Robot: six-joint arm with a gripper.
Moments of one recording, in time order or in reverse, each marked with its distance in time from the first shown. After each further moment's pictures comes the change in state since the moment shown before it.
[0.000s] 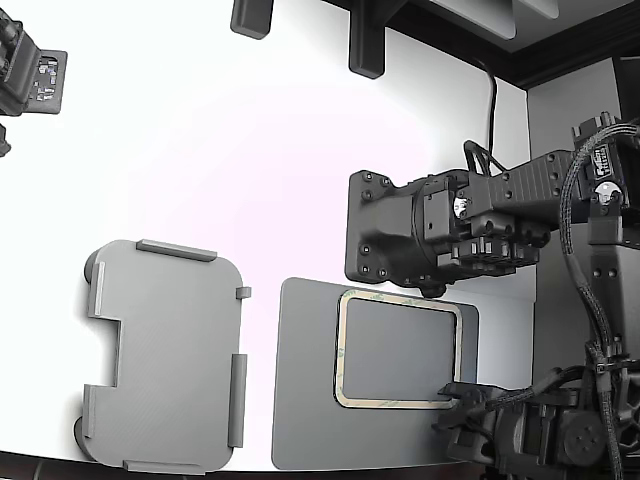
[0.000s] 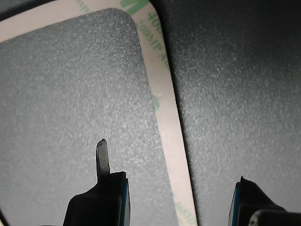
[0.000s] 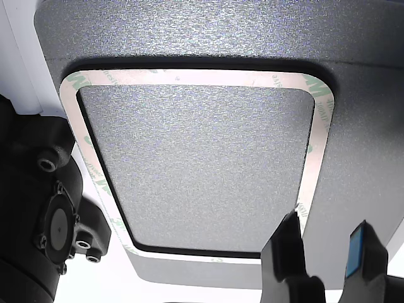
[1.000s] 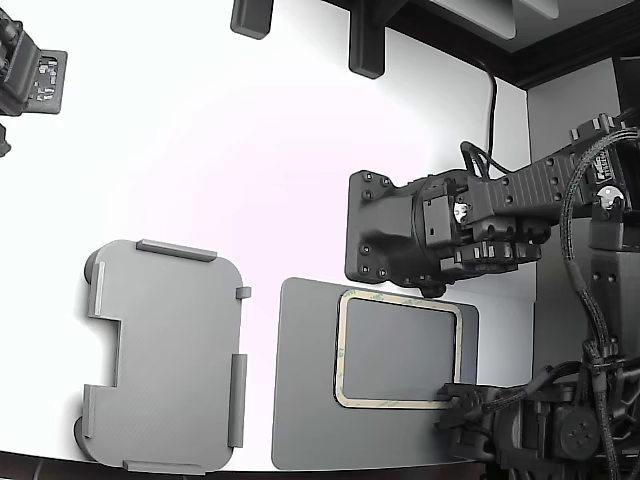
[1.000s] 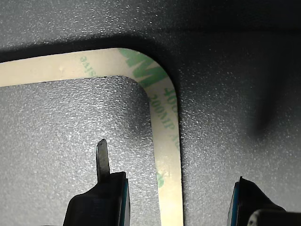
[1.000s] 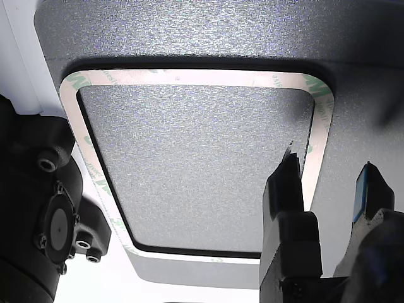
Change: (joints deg) arm 4.7 0.1 5.4 -6.8 -0.6 -2.2
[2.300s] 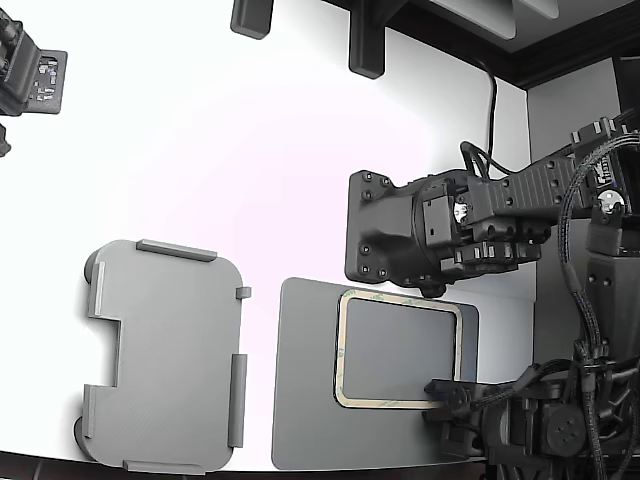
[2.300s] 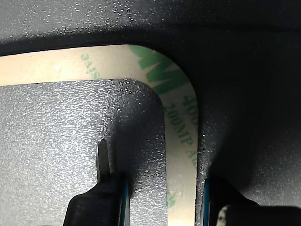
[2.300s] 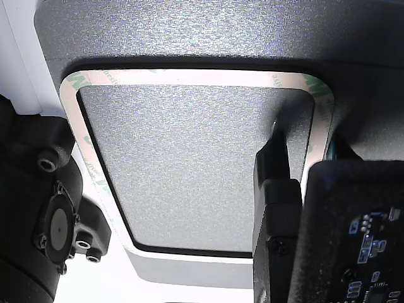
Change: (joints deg) arm 0.4 -0.9 4.0 -4.3 1.5 -1.5
